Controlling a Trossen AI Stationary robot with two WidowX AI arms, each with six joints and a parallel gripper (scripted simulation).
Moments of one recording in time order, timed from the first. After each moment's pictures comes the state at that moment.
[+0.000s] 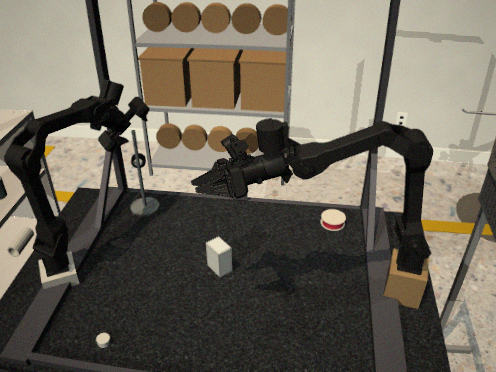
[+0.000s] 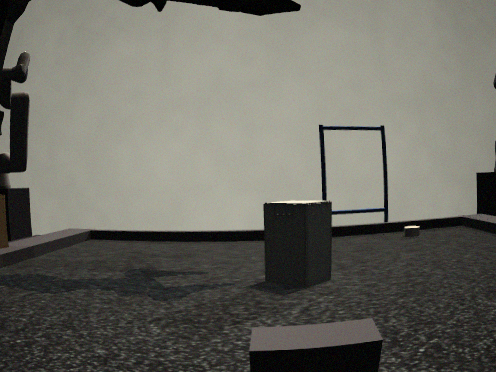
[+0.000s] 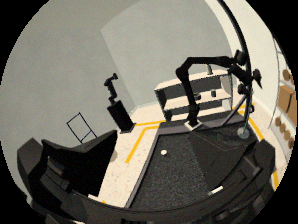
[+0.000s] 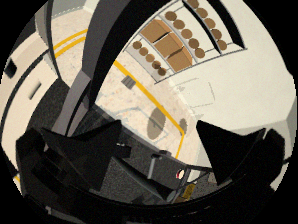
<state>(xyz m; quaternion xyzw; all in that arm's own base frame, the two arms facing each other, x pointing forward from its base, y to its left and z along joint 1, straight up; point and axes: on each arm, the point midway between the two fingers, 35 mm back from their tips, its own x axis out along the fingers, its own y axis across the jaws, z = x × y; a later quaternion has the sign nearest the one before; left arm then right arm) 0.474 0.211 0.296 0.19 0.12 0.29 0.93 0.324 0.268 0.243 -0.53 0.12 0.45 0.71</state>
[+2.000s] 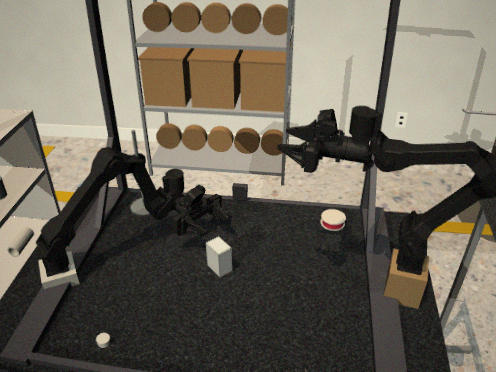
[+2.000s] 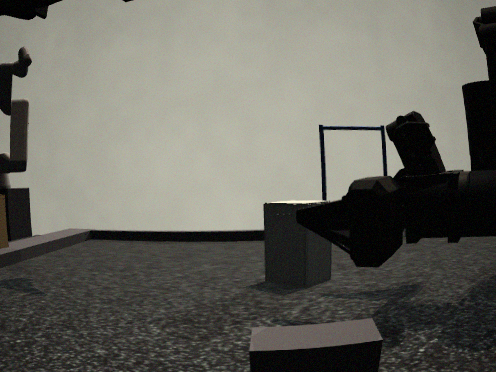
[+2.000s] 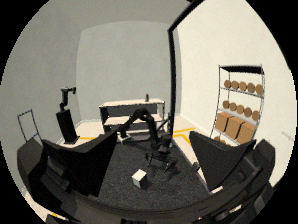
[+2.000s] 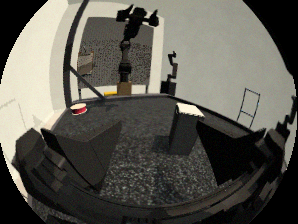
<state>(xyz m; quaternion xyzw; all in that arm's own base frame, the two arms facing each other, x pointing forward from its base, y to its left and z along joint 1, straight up) 0.333 0.012 0.321 0.03 -0.01 0.03 1.00 0.462 -0.040 0.044 -0.03 0.02 -0.54 0.84</state>
